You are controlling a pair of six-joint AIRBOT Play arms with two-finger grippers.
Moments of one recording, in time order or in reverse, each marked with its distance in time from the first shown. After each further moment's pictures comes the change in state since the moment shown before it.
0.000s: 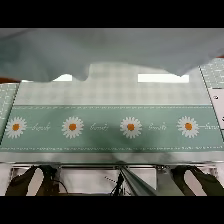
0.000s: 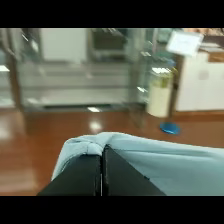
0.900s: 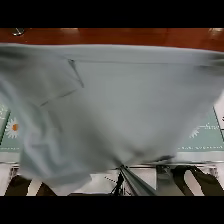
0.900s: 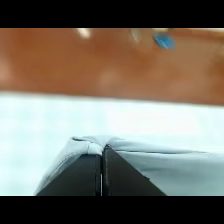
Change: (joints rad) left arm -0.070 0.003 -0.600 -0.039 0.011 0.035; right arm 0.001 0.065 -0.675 0.030 -0.038 0.002
